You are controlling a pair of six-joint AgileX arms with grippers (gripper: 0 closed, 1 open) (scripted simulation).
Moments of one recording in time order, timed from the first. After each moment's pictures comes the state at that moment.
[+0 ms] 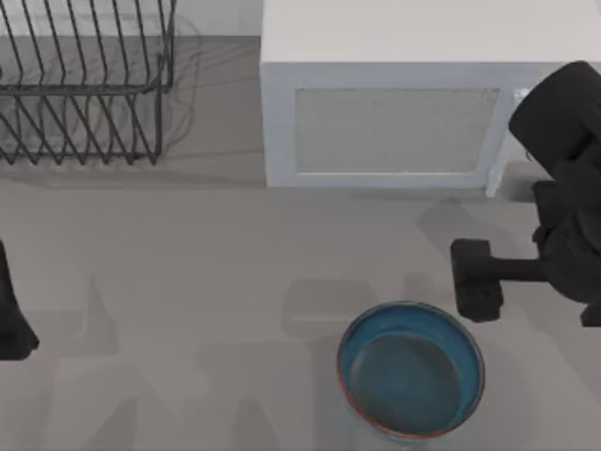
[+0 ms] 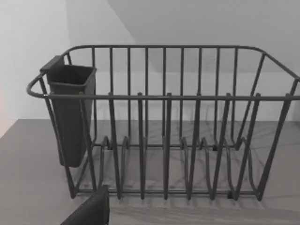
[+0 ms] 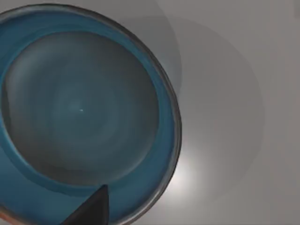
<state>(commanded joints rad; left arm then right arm) 0.00 0.00 0.00 0.00 0.00 0.00 0.55 1.46 1.10 -1.07 0.00 0.56</state>
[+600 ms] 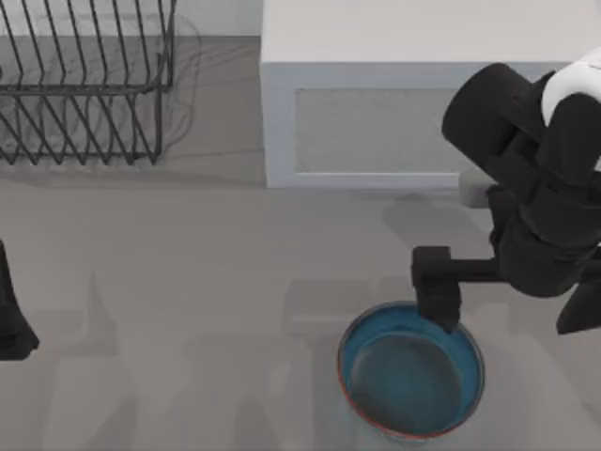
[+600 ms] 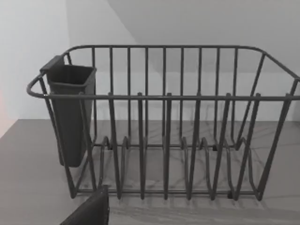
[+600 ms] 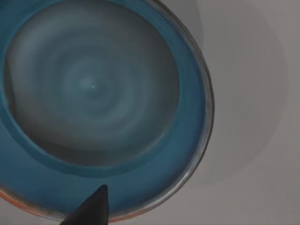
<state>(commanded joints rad) 0.00 0.00 0.00 0.00 0.00 0.00 0.62 1.62 1.24 -1.19 0.00 0.63</state>
